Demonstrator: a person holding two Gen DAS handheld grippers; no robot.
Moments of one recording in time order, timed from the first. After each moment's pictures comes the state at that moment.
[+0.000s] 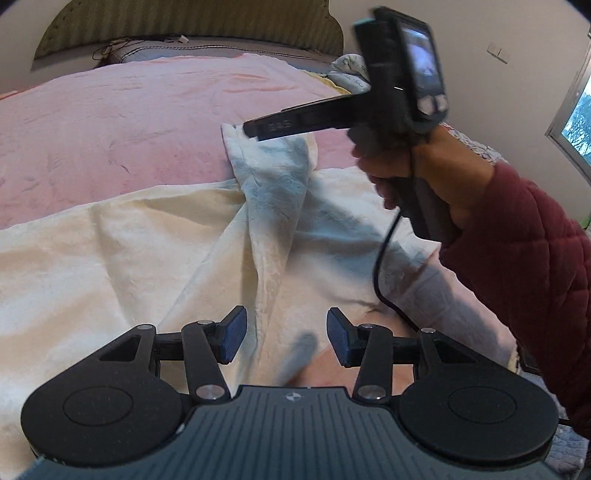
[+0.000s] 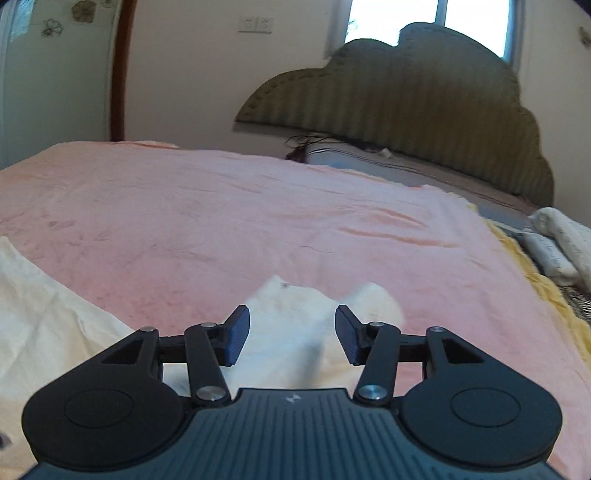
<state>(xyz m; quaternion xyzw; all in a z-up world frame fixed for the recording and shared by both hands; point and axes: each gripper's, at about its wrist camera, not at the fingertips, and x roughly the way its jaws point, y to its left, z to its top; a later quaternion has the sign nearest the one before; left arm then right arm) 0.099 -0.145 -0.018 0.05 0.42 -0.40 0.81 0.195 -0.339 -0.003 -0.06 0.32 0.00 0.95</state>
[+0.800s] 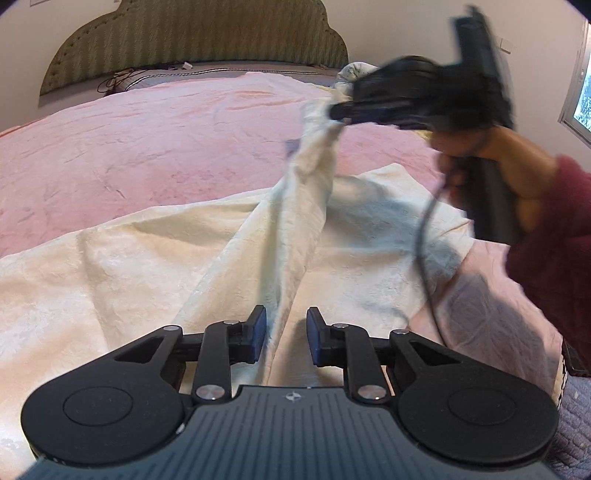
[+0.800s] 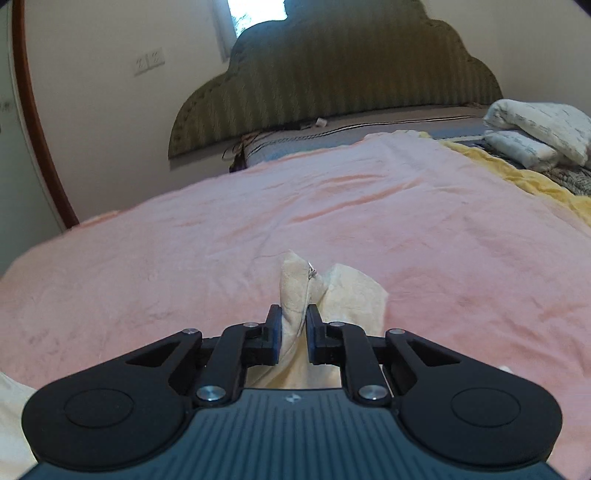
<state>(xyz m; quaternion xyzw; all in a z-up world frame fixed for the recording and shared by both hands) 0.099 -0.173 -0.041 0.09 0.37 -0.39 0.84 0.140 -0.428 0.005 0.20 0.26 -0.10 0.94</state>
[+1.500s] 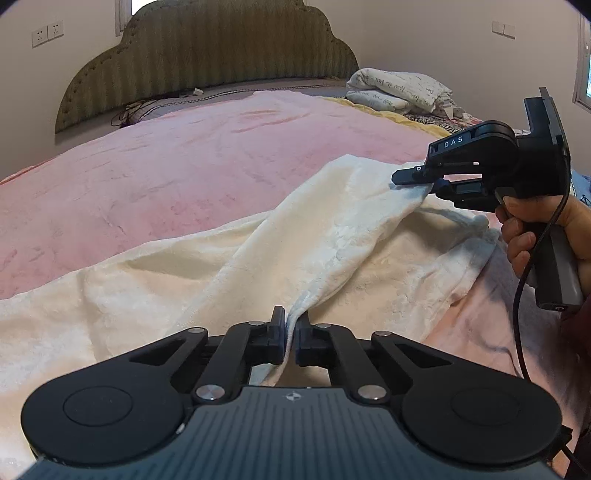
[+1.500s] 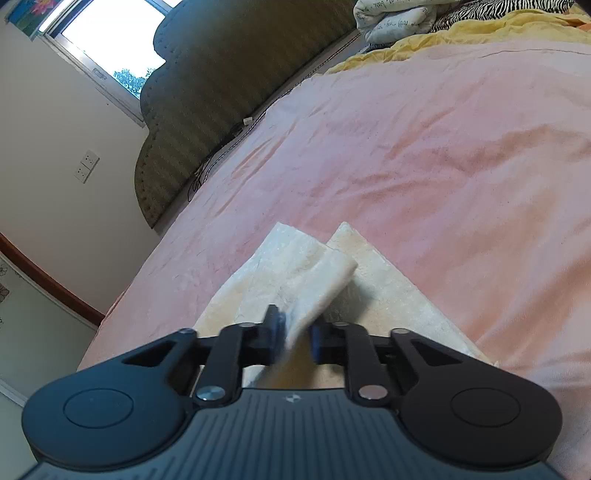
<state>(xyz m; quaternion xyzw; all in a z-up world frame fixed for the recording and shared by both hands) 0.085 -0.204 -0.039 0.13 0.32 -0.34 0.87 0.061 -0.504 -0.066 0.42 0.24 -0.10 0.87</state>
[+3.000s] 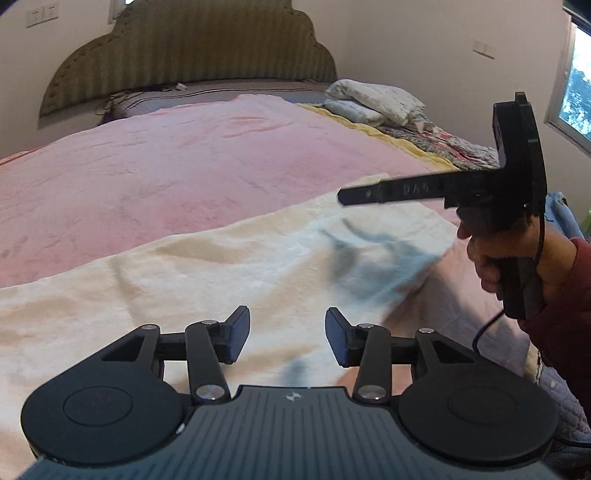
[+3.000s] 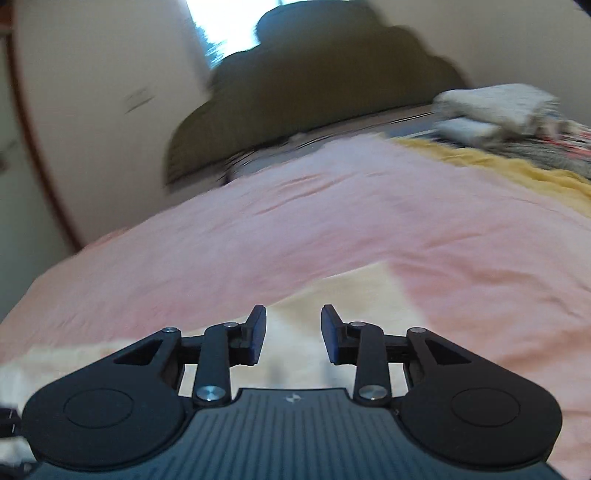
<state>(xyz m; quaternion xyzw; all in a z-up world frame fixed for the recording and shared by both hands) 0.085 -0.139 0.002 0.09 0.35 -0.39 0.85 0.063 -0.409 -0.004 0.15 0.30 0.00 0.94</state>
